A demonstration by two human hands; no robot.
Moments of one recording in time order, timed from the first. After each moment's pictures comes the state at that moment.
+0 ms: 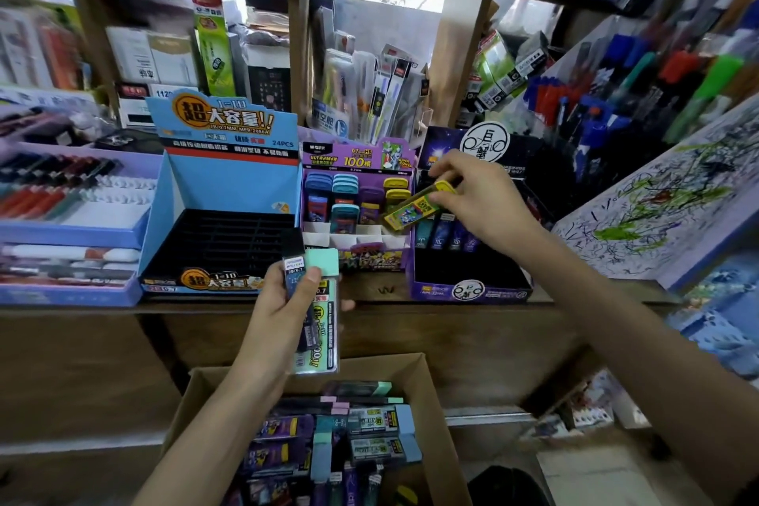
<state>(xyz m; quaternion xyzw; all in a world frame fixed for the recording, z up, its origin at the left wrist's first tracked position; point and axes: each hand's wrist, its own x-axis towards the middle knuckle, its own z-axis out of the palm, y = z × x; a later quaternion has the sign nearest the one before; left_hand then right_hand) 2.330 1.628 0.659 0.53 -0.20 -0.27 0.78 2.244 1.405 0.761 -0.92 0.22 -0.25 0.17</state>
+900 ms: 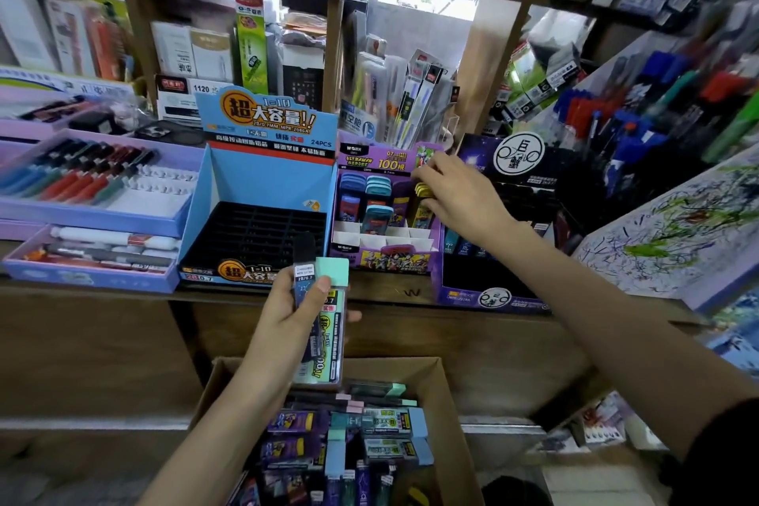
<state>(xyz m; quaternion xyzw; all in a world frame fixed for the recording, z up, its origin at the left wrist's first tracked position) 2.335 1.657 0.658 0.56 -0.21 -0.26 0.76 2.299 1.407 0.749 -0.97 0.11 -0.14 -0.16</state>
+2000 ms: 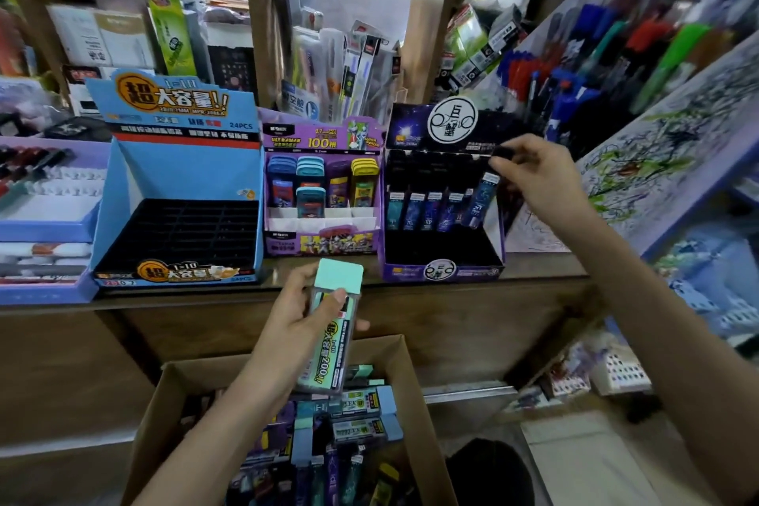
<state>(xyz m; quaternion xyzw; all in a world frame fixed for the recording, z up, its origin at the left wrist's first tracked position) 2.294 1.610 0.650 0.59 -0.28 -0.33 0.69 2.174 1.336 0.753 -0.83 0.30 -0.36 0.32</state>
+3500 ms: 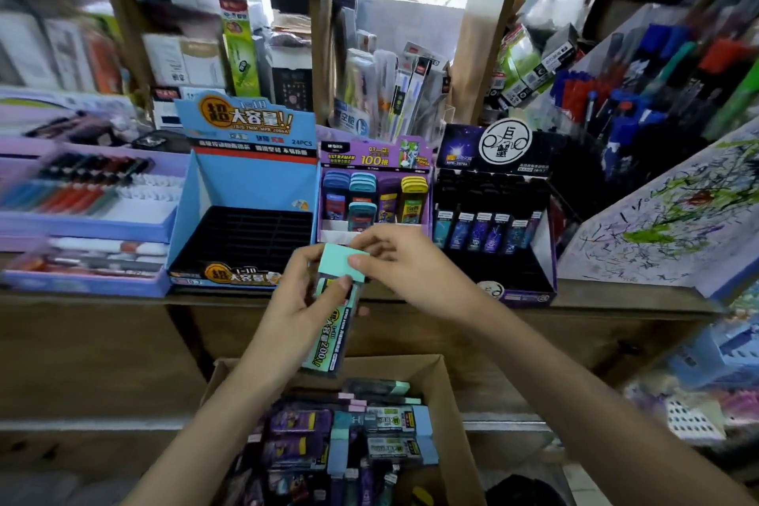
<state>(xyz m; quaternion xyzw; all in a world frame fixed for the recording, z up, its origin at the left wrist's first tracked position) 2.328 1.637 0.671 0.60 -0.34 -0.19 0.69 2.260 1.497 0.722 -0.88 0.12 -0.12 0.44</state>
